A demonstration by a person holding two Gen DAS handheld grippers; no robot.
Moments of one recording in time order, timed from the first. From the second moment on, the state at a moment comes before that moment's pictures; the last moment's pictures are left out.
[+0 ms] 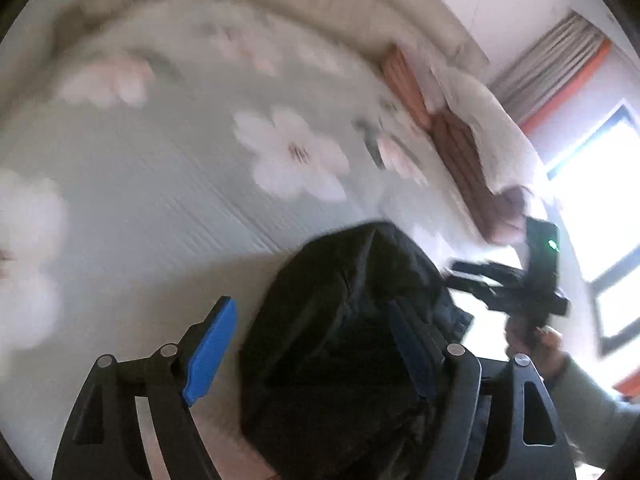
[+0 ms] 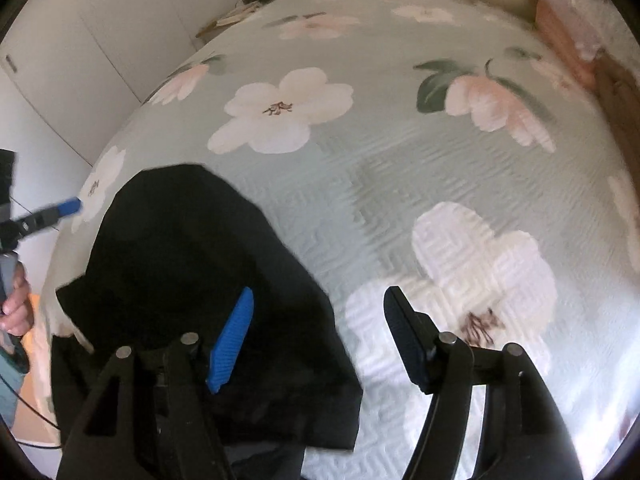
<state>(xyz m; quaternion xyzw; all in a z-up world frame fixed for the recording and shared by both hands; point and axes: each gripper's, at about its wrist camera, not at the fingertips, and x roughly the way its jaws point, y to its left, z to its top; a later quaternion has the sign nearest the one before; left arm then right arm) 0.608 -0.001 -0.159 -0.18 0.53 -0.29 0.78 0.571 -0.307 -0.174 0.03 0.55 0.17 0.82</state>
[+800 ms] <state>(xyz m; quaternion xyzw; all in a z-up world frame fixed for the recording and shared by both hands) 0.468 -0.062 -0.047 0.00 0.41 -0.40 0.82 0.432 -0.282 -0.062 -0.03 0.45 0.25 0.86</state>
